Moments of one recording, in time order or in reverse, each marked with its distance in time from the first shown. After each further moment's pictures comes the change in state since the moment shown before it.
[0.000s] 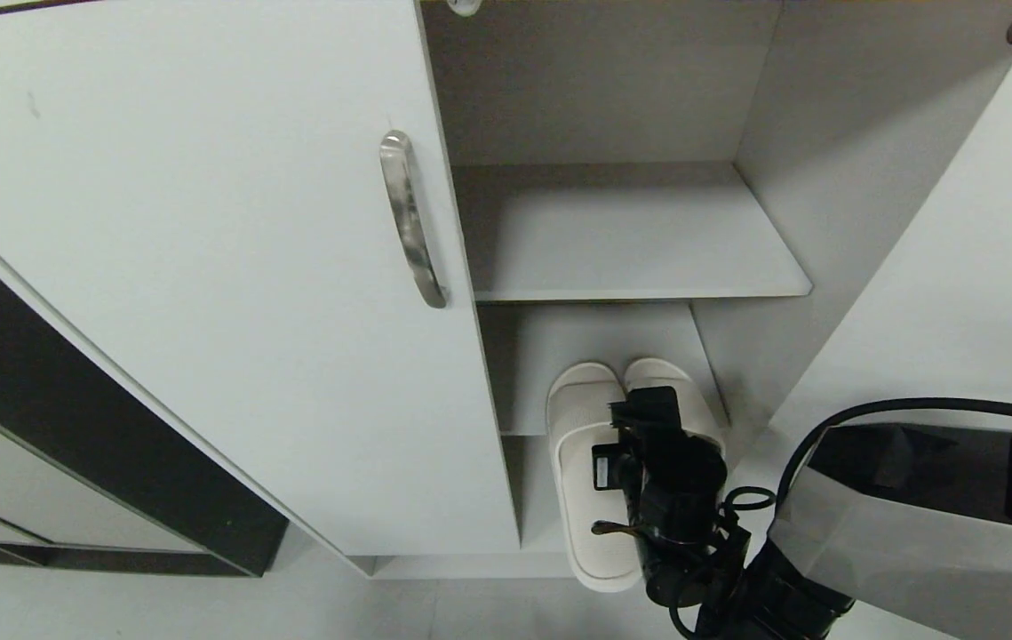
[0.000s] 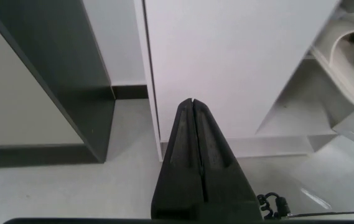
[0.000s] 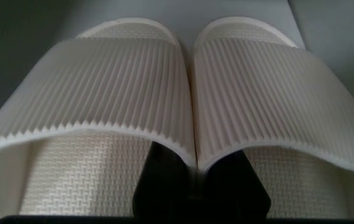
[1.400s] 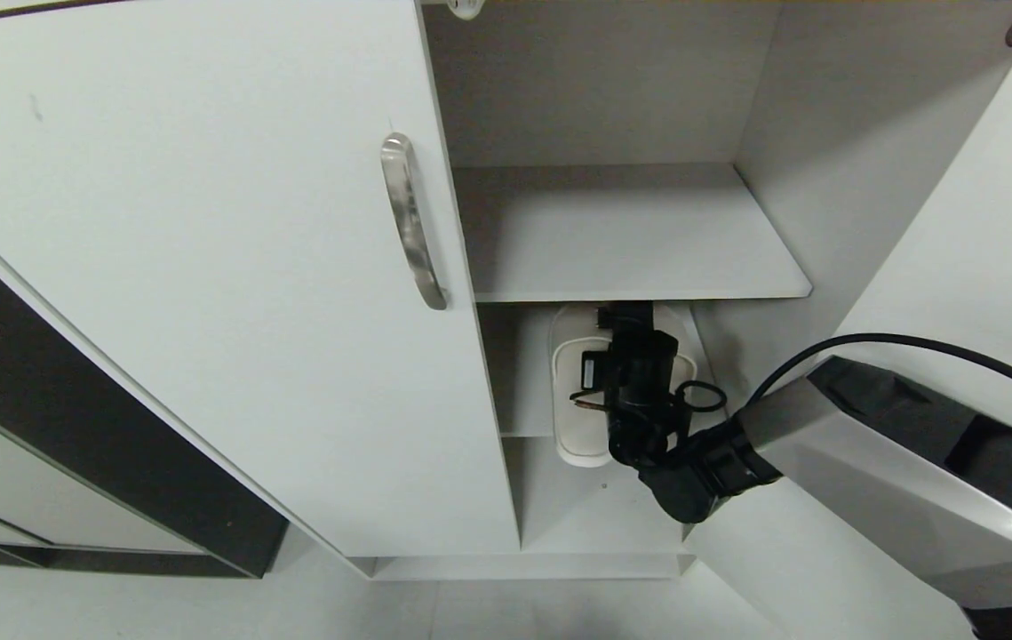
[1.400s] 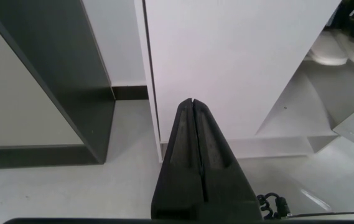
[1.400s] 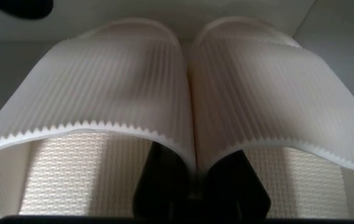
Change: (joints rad) left arm 0.001 0.000 0.000 -0.001 0.000 0.000; right arm -0.162 0.139 -0.631 0.448 0.062 0.022
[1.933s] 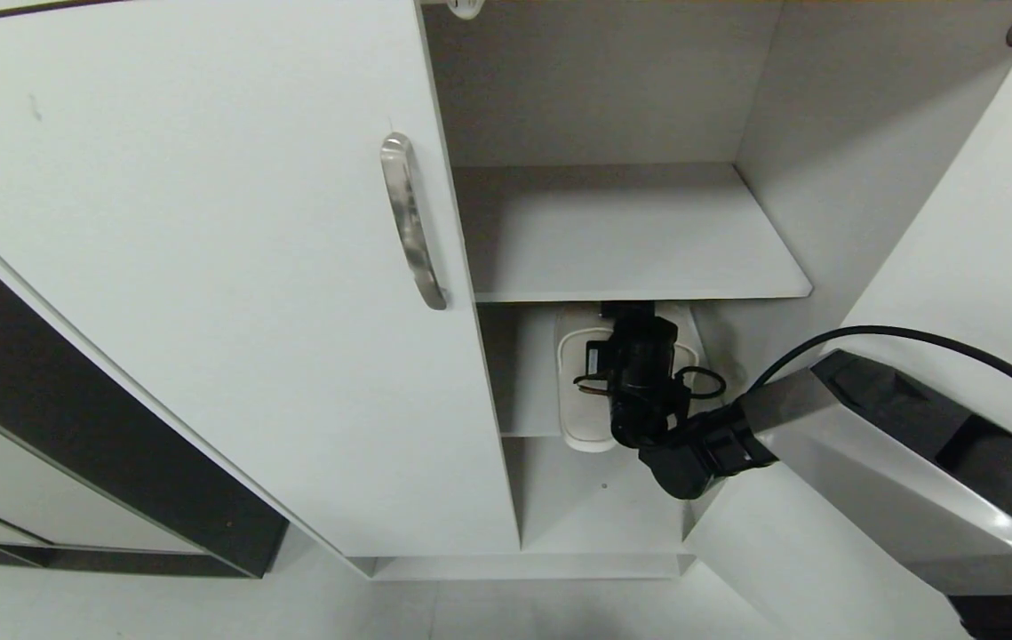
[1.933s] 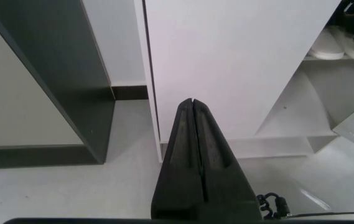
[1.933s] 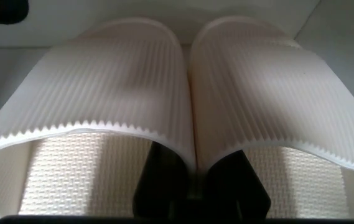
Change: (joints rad) left arm 0.000 0.000 0.000 0.000 0.001 -0.001; right arm -0.036 0.033 -0.104 0.091 0.015 0.001
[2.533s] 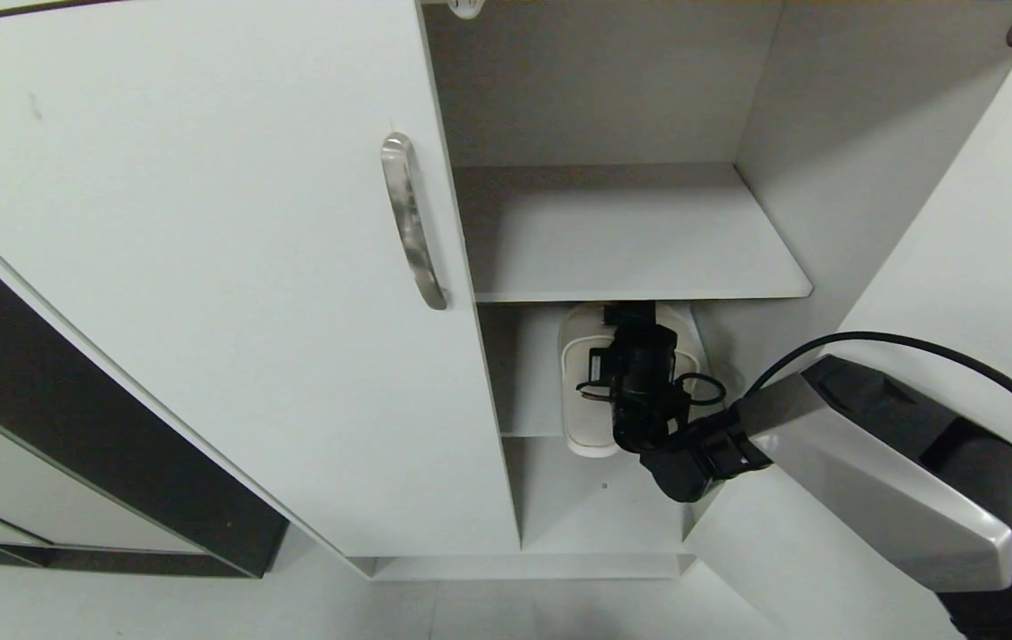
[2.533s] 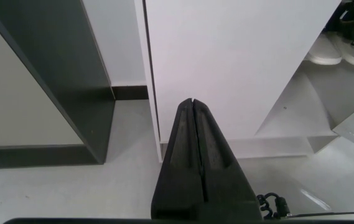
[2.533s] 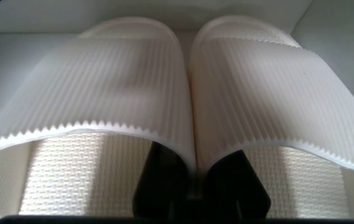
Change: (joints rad) left arm 0.000 0.000 0.000 0.000 0.000 0.000; right arm -0.011 0.024 -0.002 0.000 0.002 0.014
